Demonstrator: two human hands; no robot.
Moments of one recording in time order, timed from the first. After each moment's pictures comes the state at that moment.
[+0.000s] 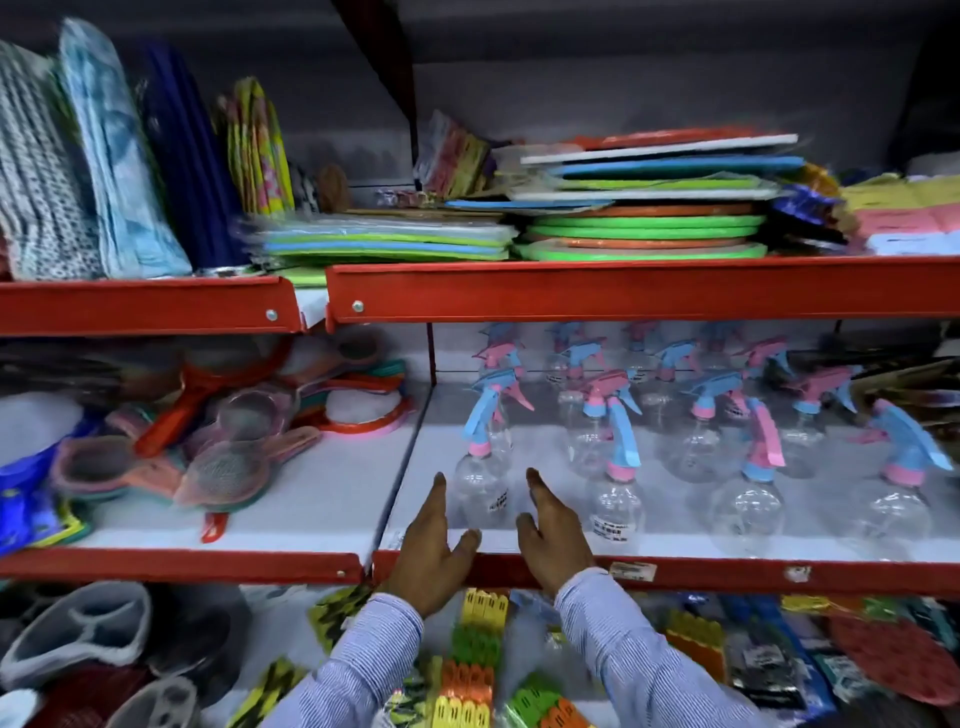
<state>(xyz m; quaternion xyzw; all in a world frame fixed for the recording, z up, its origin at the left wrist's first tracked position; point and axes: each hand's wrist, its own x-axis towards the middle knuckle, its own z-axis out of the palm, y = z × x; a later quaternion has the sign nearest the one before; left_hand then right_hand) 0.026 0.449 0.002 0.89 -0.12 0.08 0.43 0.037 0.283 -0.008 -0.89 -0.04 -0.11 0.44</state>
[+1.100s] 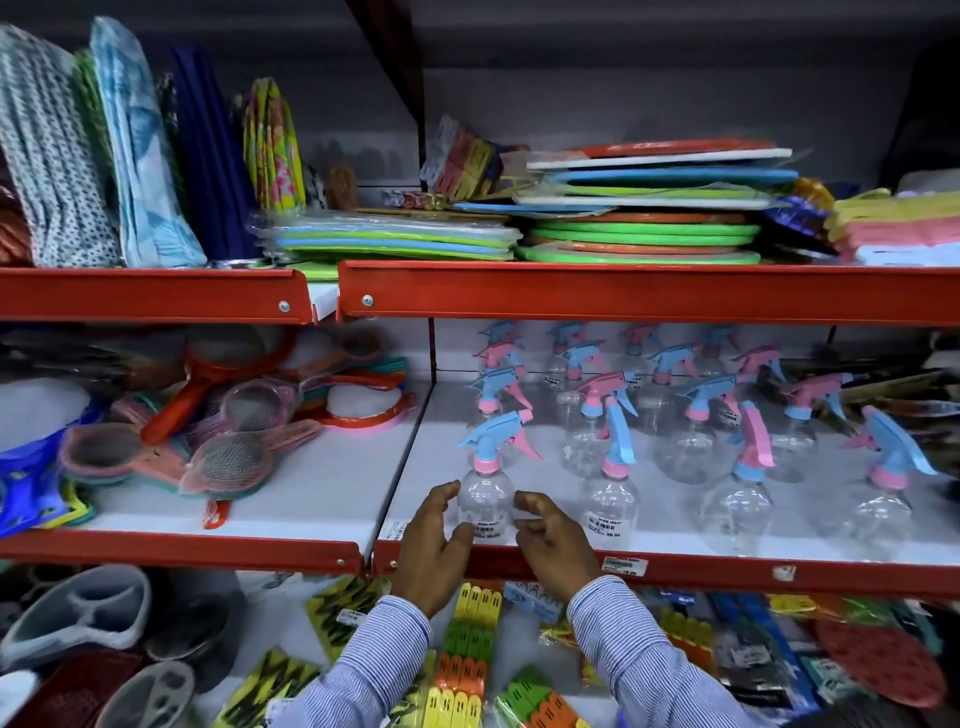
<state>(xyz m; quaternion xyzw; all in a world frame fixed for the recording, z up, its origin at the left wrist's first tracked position) 0.003 0.442 0.009 0.84 -0.10 0.11 0.52 0.010 0.280 0.001 -0.85 -0.04 -0.06 0.52</state>
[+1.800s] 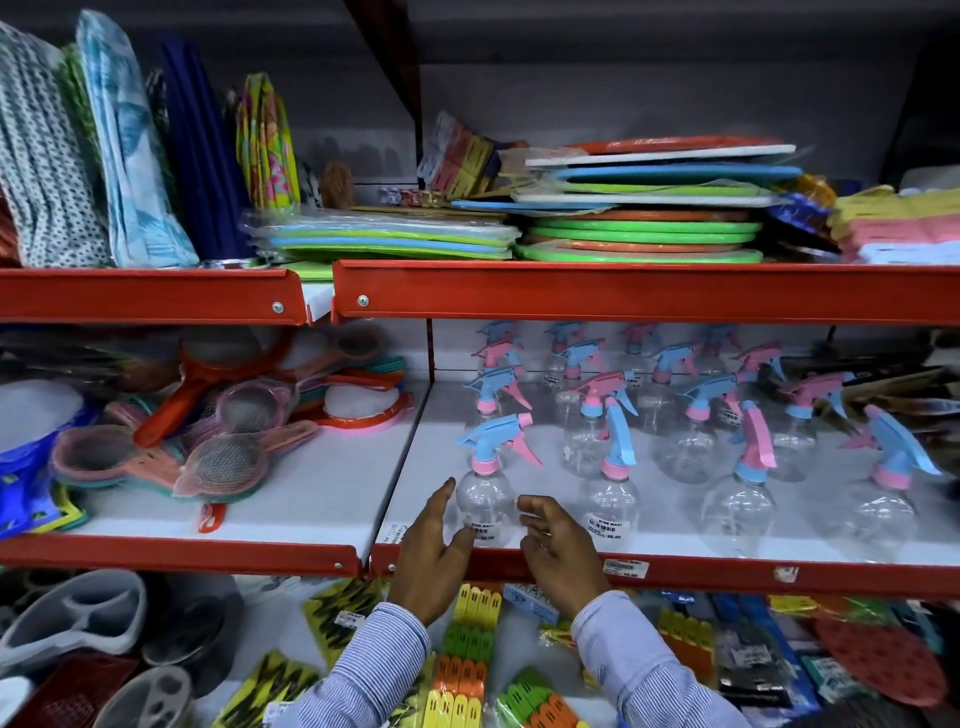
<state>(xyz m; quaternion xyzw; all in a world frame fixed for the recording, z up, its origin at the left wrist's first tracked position) 0.000 0.443 0.007 0.84 -0.10 0.11 0.52 0.004 0.277 -0.007 -0.84 -0.05 -0.13 0.53</state>
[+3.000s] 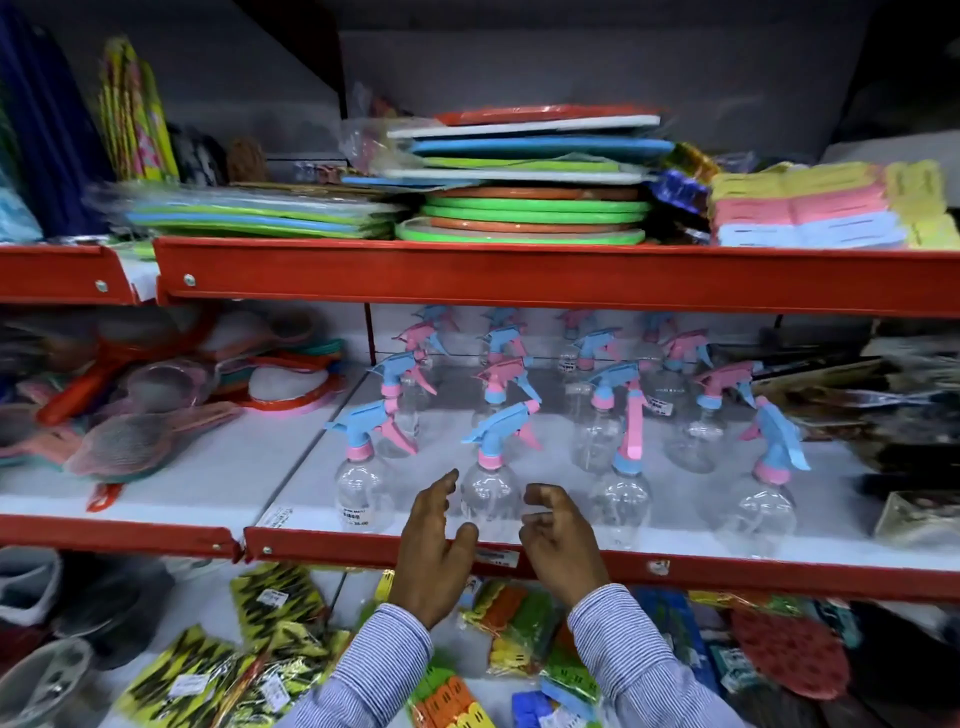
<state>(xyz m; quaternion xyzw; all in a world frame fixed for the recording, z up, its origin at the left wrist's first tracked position) -0.014 0.291 -0.004 0.84 -0.08 0.13 0.51 -0.002 0.131 -0.009 -0.84 -0.02 -0.13 0.53</state>
